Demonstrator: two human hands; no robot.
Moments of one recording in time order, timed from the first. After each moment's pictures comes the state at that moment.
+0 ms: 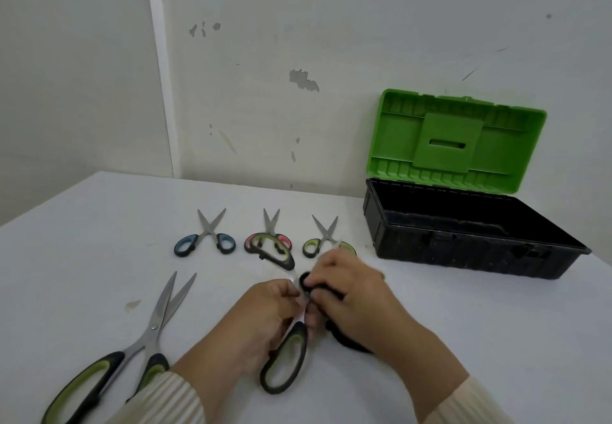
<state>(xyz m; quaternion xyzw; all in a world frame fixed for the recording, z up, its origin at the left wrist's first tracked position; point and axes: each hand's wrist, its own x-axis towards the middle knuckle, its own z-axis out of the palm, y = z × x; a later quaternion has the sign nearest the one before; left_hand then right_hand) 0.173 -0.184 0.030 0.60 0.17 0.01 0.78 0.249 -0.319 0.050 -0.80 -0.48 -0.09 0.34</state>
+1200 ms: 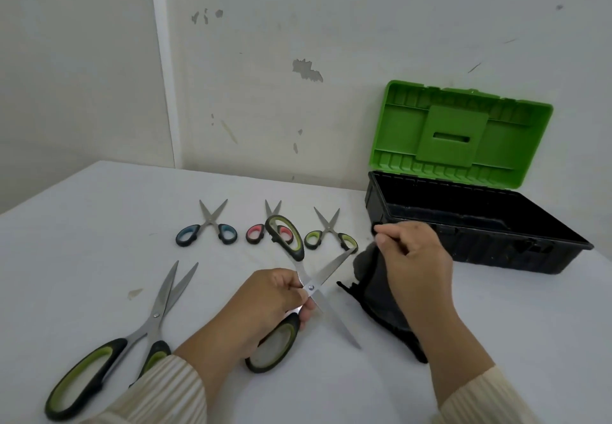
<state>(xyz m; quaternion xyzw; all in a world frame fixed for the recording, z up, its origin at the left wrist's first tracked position) 0.177 -0.176 0.022 0.73 0.13 0.03 0.67 0.270 -0.344 0.071 -0.83 -0.22 -0.26 0.44</state>
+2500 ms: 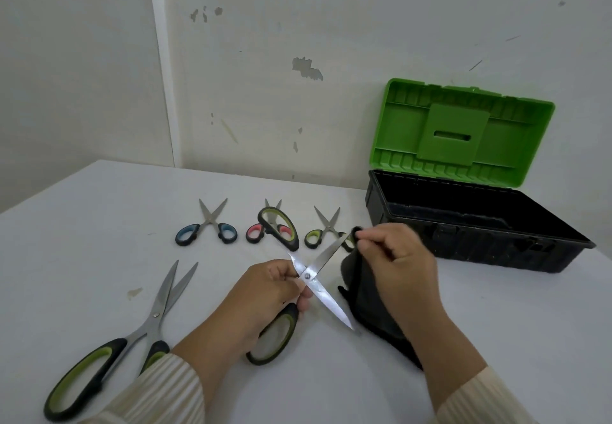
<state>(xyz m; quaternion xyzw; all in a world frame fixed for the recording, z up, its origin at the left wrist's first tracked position) 0.177 -0.175 0.030 0.70 0.14 0.06 0.70 0.261 -0.336 0.064 -0.81 -0.29 -0.23 0.46</state>
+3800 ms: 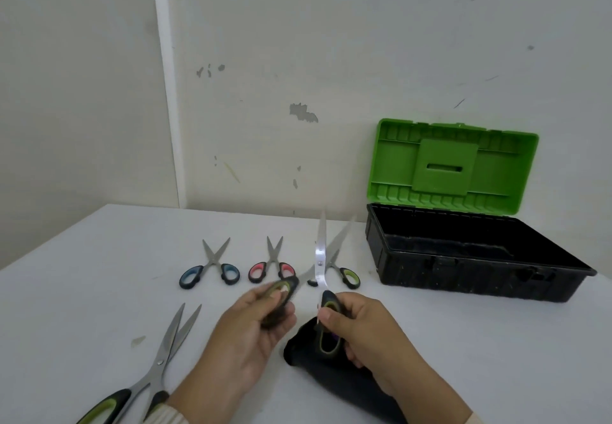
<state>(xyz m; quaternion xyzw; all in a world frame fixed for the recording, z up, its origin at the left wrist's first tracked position) 0.179 -0.168 0.037 0.42 0.22 0.15 0.87 0.238 -0.318 0.063 -0.80 -0.18 0.20 0.54</state>
